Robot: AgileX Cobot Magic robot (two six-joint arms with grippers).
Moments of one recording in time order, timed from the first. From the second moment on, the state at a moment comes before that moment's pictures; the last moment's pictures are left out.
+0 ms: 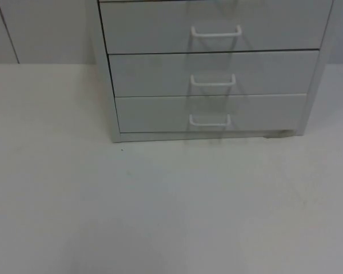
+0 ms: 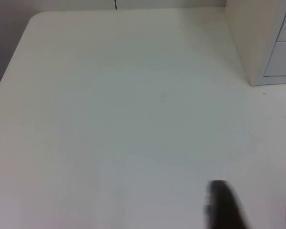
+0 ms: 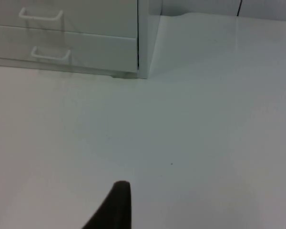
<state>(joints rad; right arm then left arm) 0.08 0.00 -0.52 0.06 1.10 -0.10 0.02 0.00 -0.50 -0.02 1.09 0.01</state>
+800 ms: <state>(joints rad) 0.08 0.00 -0.52 -0.01 1.09 -0.01 0.02 0.00 -0.50 -0.02 1.09 0.01</state>
